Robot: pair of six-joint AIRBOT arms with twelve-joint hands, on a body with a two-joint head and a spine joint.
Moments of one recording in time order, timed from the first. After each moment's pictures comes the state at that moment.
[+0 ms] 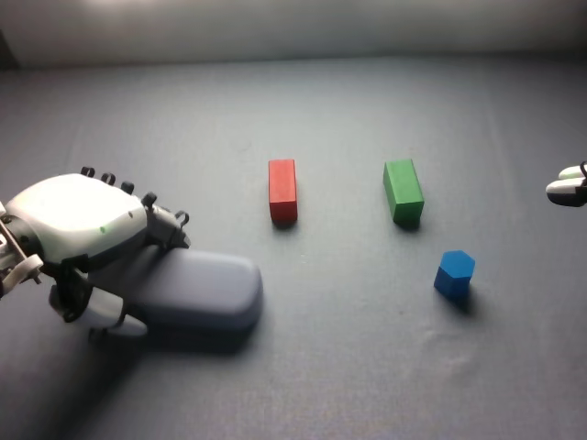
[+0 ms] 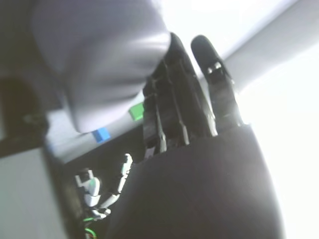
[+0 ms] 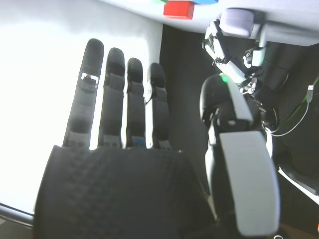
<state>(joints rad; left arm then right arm) 0.95 -0.95 1.09 -0.16 -0.59 1.04 -1.10 -0.85 1.14 -0.05 1.15 -0.48</state>
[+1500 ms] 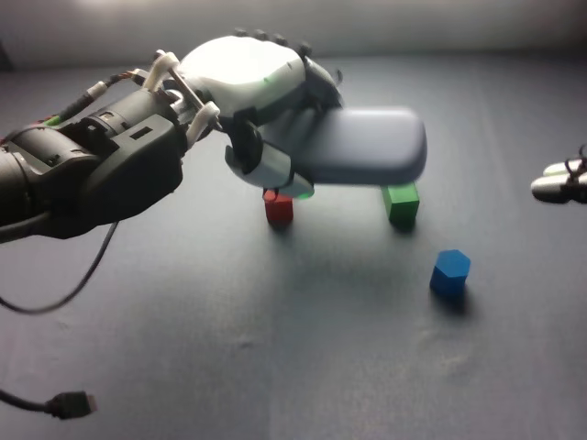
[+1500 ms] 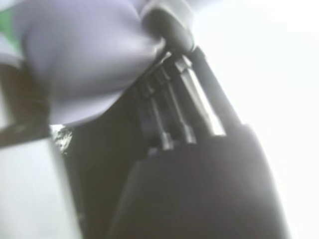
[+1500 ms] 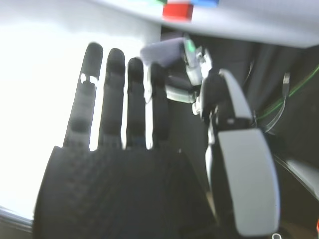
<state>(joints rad) 0.54 -1.31 1.41 -0.10 -0.44 0.96 -1.07 -0.88 1.16 -0.08 1.12 -0.48</state>
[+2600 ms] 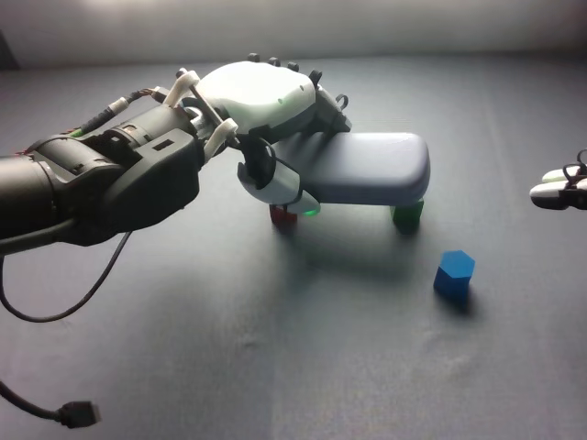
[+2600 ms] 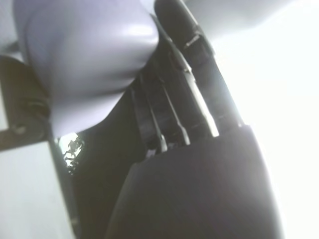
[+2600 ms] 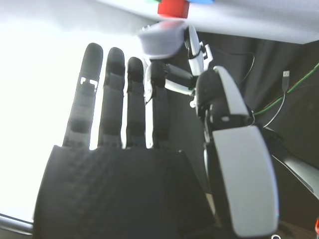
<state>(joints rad) 0.56 -1.36 1.45 -0.14 -0.40 0.96 -1.06 -0.88 1.16 -0.08 1.12 -0.47</state>
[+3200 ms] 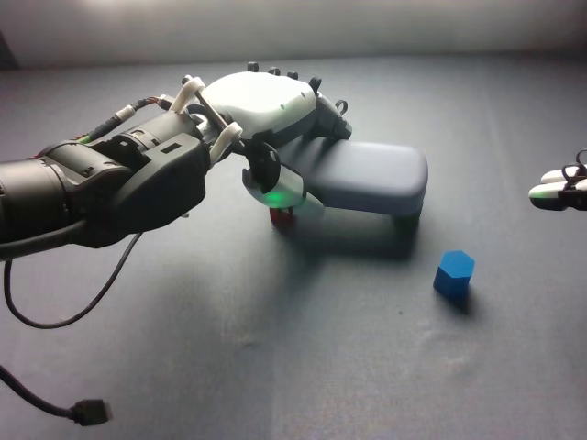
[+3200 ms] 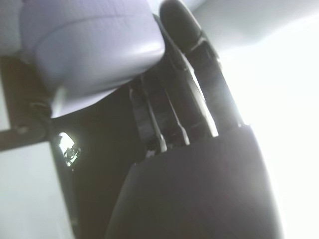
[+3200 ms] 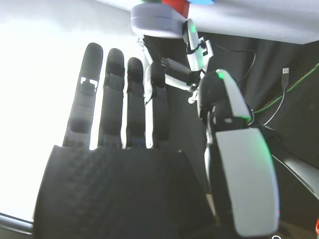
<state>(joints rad) 0.57 -1.38 1.47 -0.16 -0.39 0.96 -1.06 -0.88 1.16 -0.08 1.12 -0.47</state>
